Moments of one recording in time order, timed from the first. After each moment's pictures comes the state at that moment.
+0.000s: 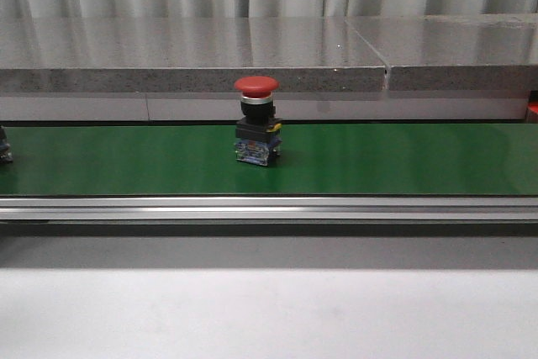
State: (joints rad) left arm -0.10 1.00 -0.82 0.03 0.52 -0.14; right arm -0.01 0.91 -0.81 0.28 0.69 -0.28
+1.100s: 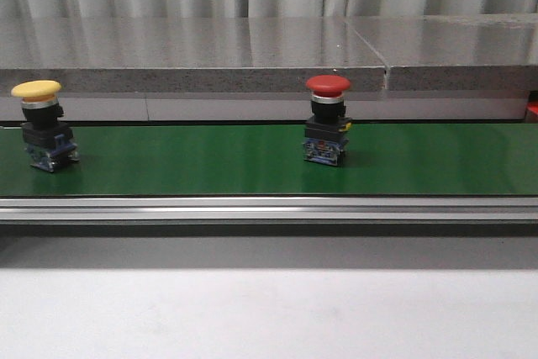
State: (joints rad) left arm -0.13 0.42 -0.52 0.03 0.58 -0.14; right arm -0.01 0.91 -0.81 0.28 0.69 -0.28
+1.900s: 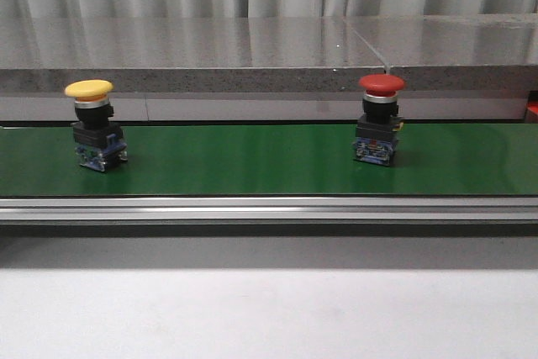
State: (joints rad) left arm -0.13 0.42 -0.52 0.03 0.58 -0.14; right arm -0.01 0.91 -0.81 0.28 0.69 -0.28
